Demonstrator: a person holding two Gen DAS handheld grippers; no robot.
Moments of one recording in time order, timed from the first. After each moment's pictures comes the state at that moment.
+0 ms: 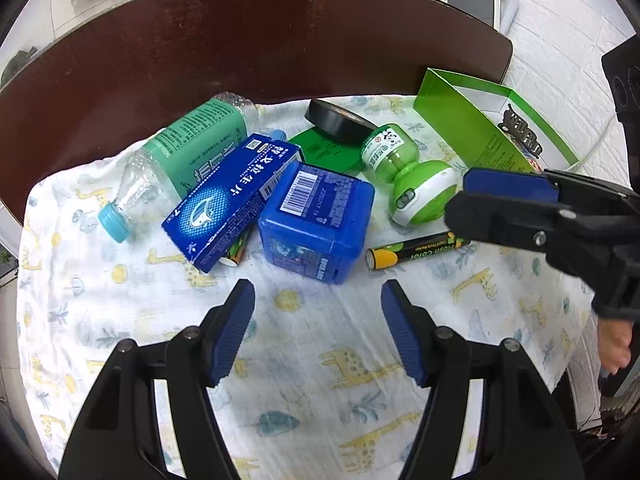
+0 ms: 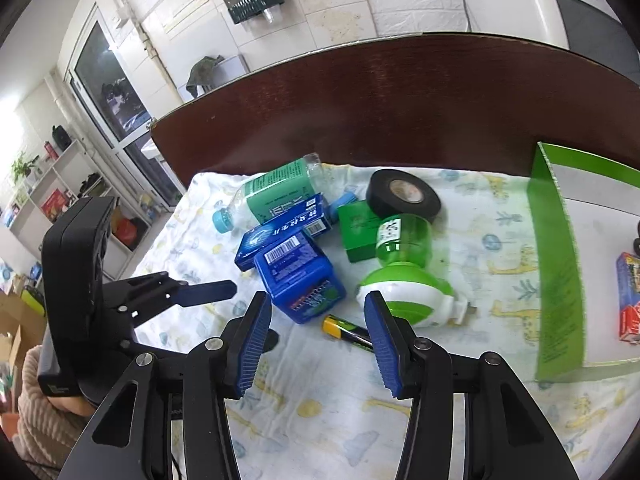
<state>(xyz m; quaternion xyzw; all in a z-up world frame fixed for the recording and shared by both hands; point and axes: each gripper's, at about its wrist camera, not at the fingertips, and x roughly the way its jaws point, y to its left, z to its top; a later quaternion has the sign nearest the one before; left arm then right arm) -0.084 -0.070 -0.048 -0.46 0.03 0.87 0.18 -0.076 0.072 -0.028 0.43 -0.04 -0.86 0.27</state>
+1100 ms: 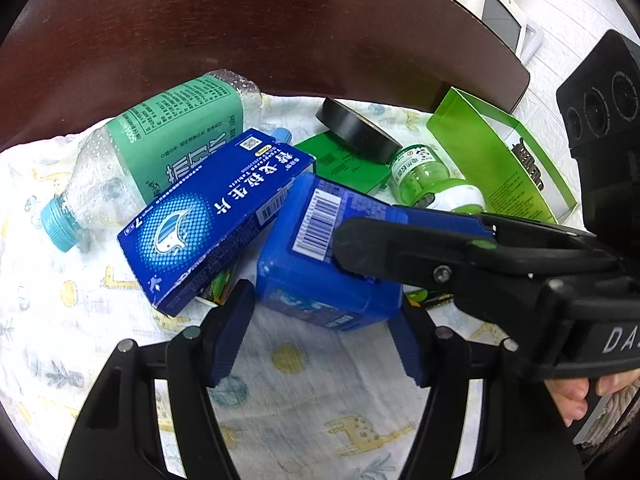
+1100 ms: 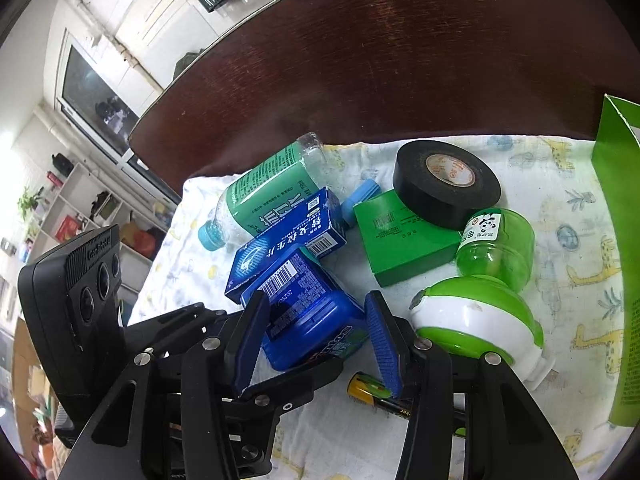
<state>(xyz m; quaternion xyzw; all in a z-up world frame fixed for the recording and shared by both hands) -0.122 -0.079 -0.072 -0.47 -0.05 0.86 0.21 -0.137 0.043 -0.075 0.48 -0.11 -0.82 0.29</state>
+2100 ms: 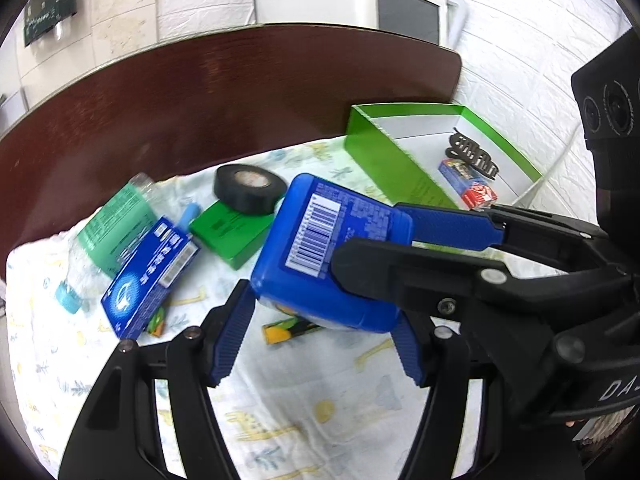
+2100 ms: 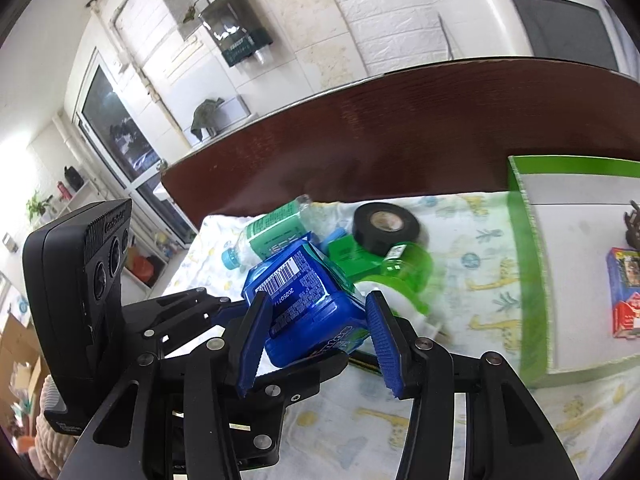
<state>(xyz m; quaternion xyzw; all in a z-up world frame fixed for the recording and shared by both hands) -0.093 0.011 -0.008 -0.42 0.05 0.87 0.24 -0.075 0.126 -0.010 0.39 -0.11 -0.87 0.28</state>
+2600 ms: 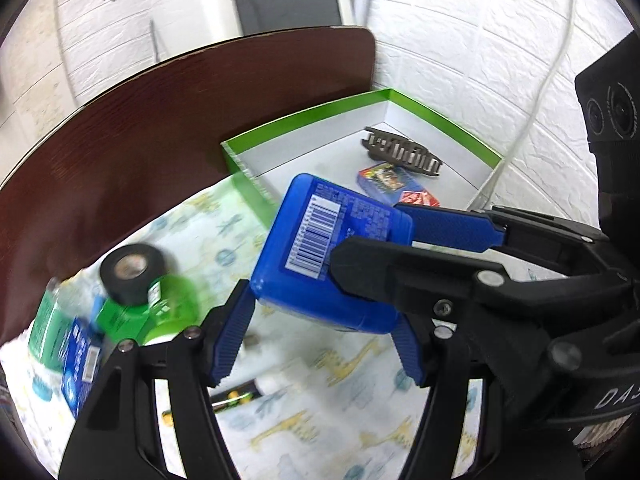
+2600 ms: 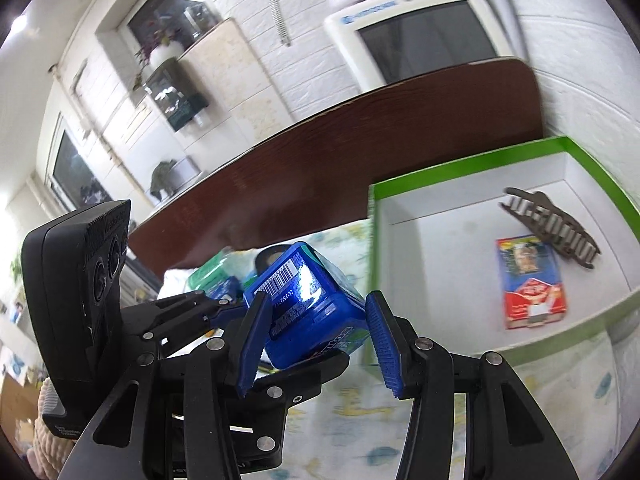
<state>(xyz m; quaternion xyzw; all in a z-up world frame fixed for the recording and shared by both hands) -0.114 0.137 0.001 -0.41 0.13 0.85 0.31 -0.066 0.248 -0.006 0.35 -0.18 -0.90 0.20</state>
